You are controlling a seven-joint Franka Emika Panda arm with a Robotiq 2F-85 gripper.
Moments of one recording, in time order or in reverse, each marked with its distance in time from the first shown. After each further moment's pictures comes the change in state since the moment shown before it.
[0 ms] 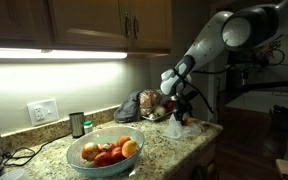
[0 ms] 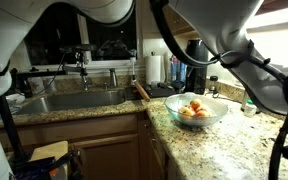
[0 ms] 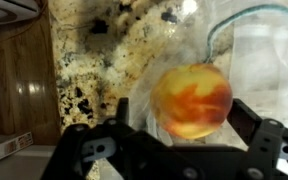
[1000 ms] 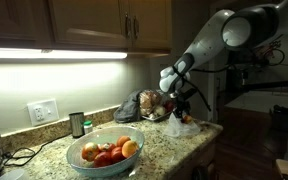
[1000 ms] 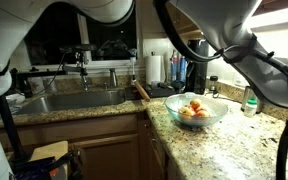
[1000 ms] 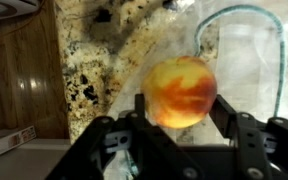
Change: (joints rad) arm -0.001 -0.004 0.000 0.033 0.007 -0.008 0.001
